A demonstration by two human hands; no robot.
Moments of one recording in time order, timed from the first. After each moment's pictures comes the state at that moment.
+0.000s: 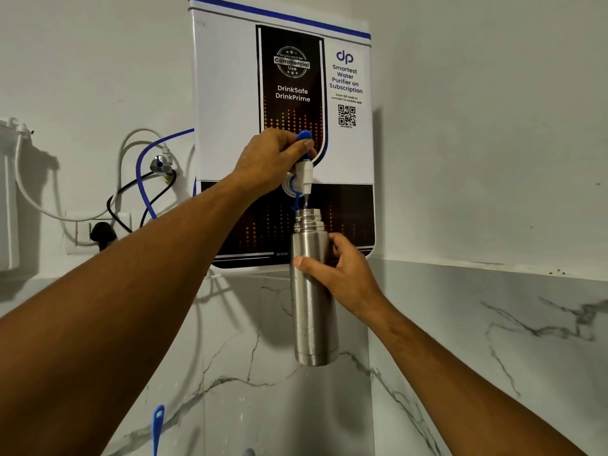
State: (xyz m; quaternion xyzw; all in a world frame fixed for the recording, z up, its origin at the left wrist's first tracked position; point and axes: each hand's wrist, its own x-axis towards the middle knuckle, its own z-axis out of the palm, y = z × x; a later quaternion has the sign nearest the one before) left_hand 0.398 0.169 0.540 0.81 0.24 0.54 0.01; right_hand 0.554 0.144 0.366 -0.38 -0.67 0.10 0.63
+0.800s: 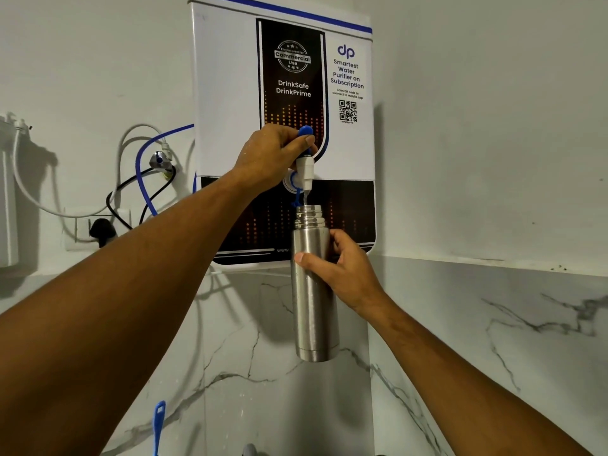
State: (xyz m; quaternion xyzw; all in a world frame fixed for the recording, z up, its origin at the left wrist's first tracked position) left_hand 0.398 0.170 0.539 0.81 0.23 0.54 0.01; right_hand 0.555 0.145 0.365 -0.38 -0.66 0.10 0.63
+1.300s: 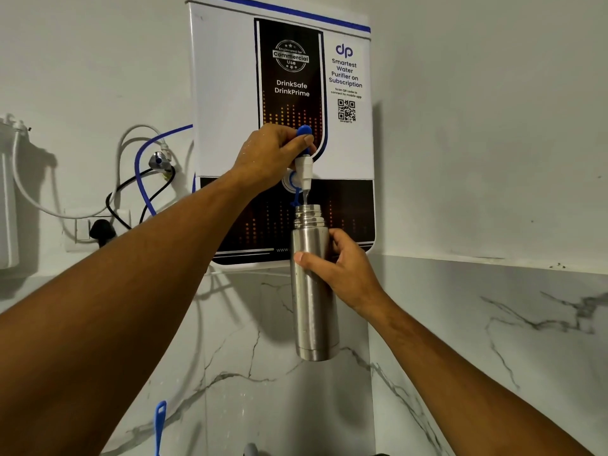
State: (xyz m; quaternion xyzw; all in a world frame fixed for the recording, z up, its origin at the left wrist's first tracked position) left_hand 0.398 0.169 0.539 0.81 0.24 0.54 0.01; right_hand 0.554 0.145 0.365 -0.39 -0.66 0.10 0.63
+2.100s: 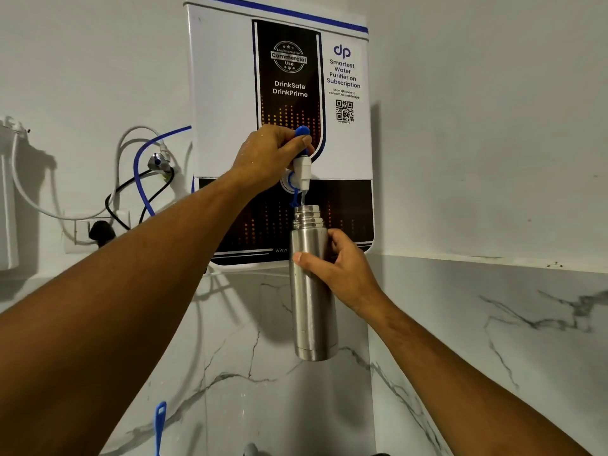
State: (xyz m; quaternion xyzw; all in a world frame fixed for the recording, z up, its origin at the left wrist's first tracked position) left_hand 0.397 0.168 0.538 0.81 0.24 0.54 0.01; right_hand 0.554 0.144 0.365 -0.38 -0.66 0.10 0.64
